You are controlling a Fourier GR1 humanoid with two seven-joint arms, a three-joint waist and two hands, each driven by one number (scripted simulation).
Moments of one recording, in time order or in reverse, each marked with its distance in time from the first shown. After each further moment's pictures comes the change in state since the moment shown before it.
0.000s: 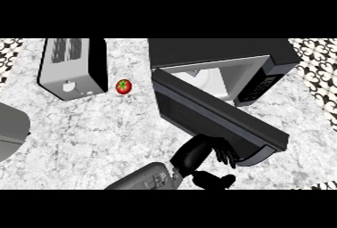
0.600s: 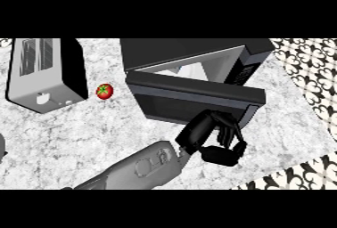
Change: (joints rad) left arm -0.182 -0.003 0.061 0.044 0.211 0.078 -0.105; right arm -0.059 -0.066 0.019 -0.098 -0.063 0.056 0.062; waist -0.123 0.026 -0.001
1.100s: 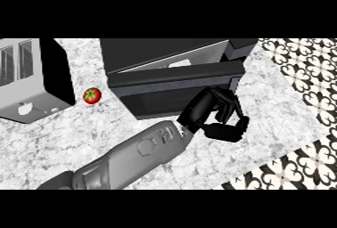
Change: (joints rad) left arm -0.148 0.005 0.051 0.097 0.109 0.039 -0.022; right arm -0.030 -0.060 -0.009 -0.038 -0.069 0.035 0.053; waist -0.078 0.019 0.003
